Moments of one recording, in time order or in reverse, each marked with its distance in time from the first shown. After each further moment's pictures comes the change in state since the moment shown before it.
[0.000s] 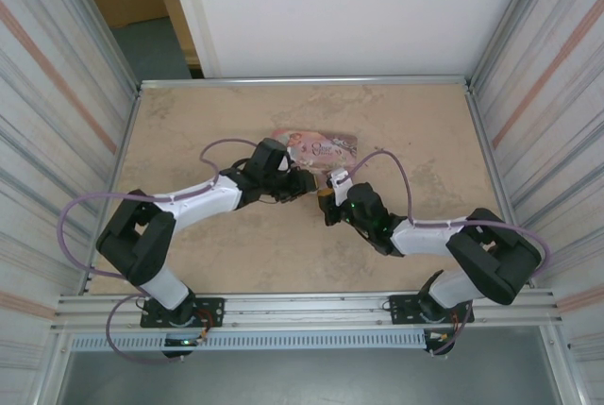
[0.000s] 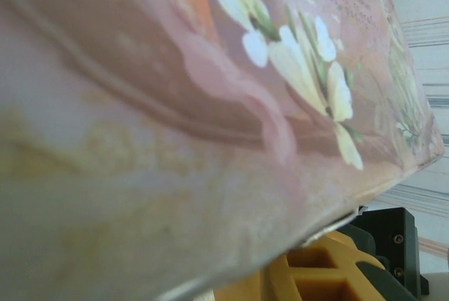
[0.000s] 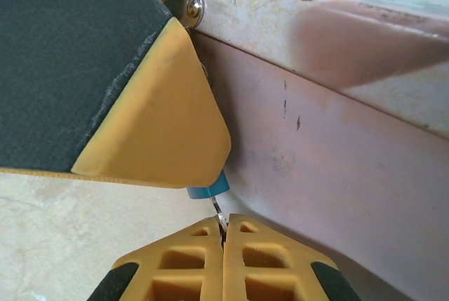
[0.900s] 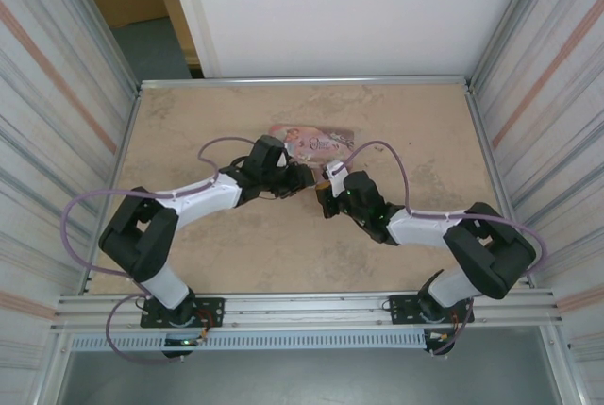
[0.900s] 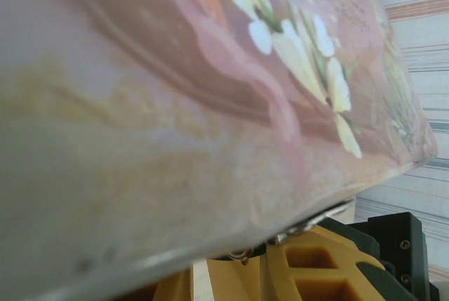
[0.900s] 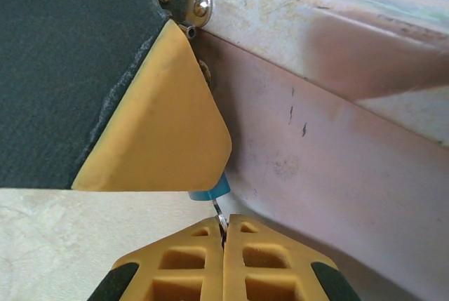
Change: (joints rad) left arm 0.022 0.032 -0.004 0.057 -0.011 -0.024; right arm -0.035 0.047 0.098 -0.120 -0.054 -0.037
